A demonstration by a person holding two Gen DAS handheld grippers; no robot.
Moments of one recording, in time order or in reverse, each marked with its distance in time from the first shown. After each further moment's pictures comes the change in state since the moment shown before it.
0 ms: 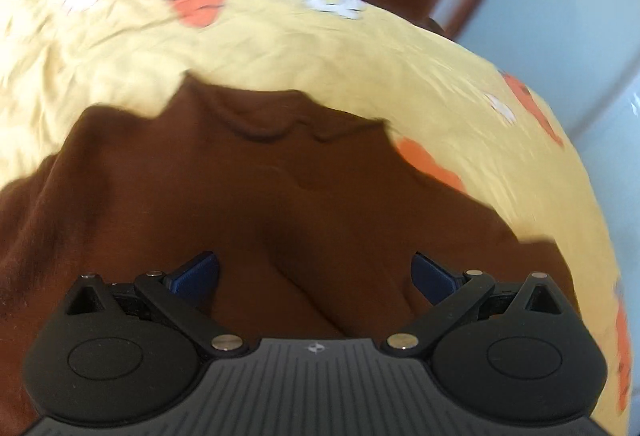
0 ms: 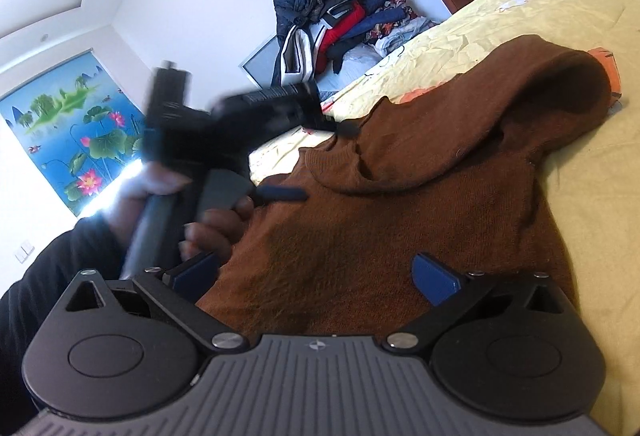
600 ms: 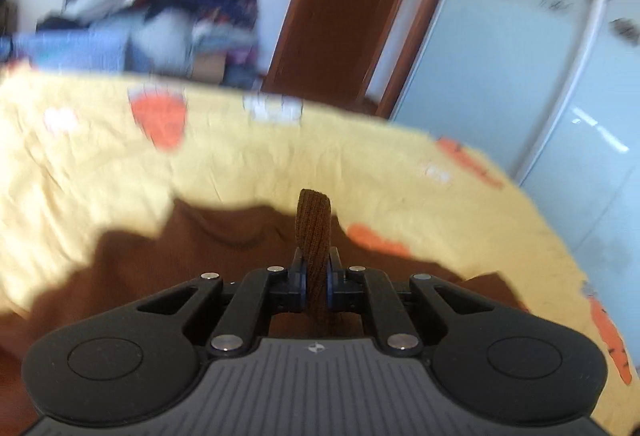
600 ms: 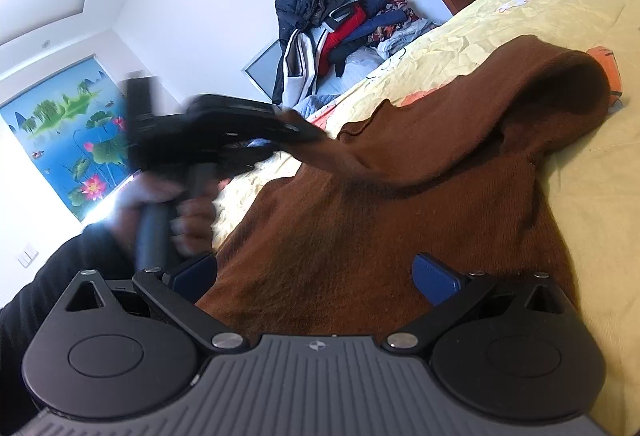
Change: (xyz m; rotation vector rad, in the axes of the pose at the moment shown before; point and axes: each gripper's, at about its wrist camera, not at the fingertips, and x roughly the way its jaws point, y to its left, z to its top) left arm -0.068 0.010 -0.007 0.212 -0.322 -0.134; right arm 0.001 -0.002 0.000 0.013 -0.012 0.013
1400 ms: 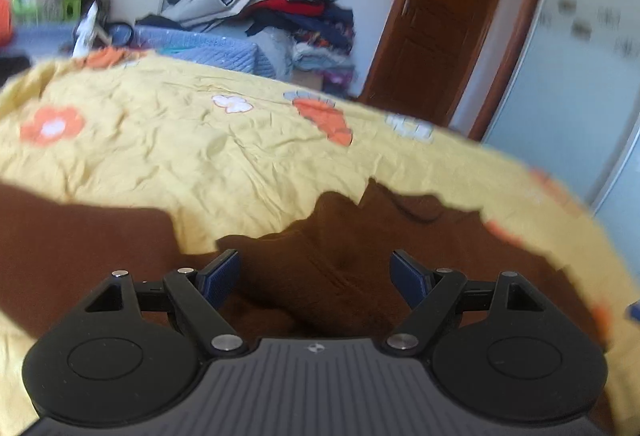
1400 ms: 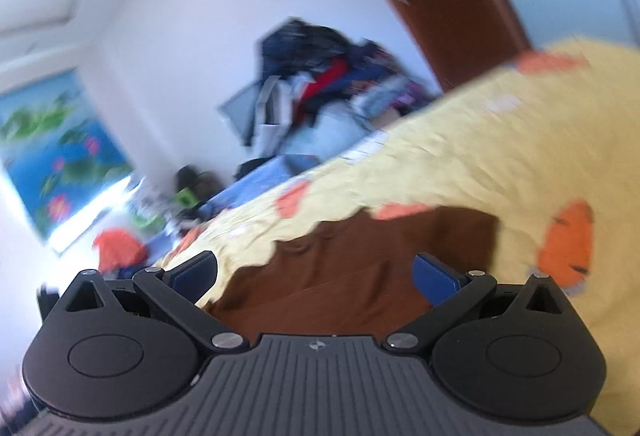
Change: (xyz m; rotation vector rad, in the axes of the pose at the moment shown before) left arm -0.039 0.089 -0.047 -0.084 -0.024 0.266; right arm -0.019 0.004 0.089 0.025 -0.126 -0.139
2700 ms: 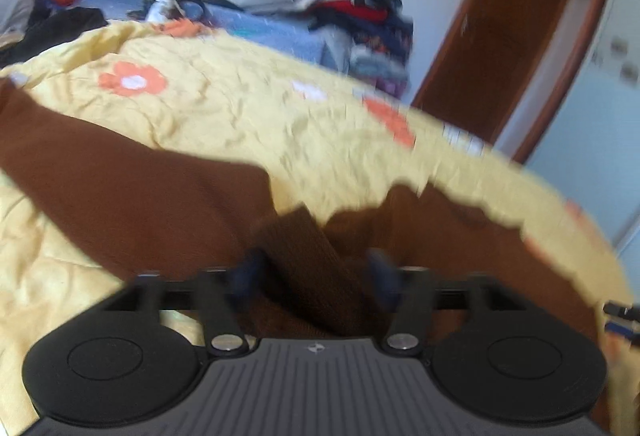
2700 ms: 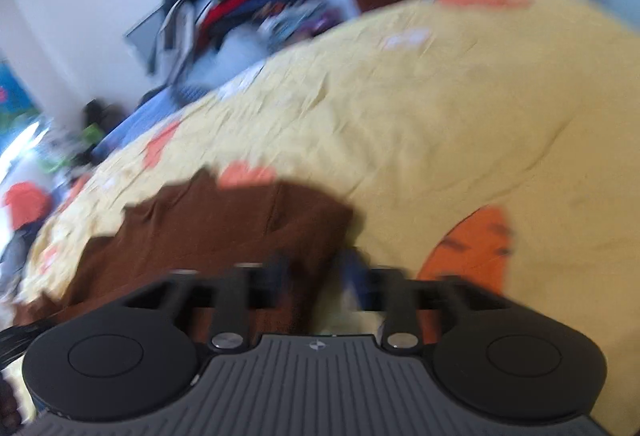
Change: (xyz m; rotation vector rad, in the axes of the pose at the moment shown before) left arm -0.050 0.062 -0.026 -0.242 -0.048 0.049; right arm 0.056 -0.049 0.026 -0.150 0.122 -0.292
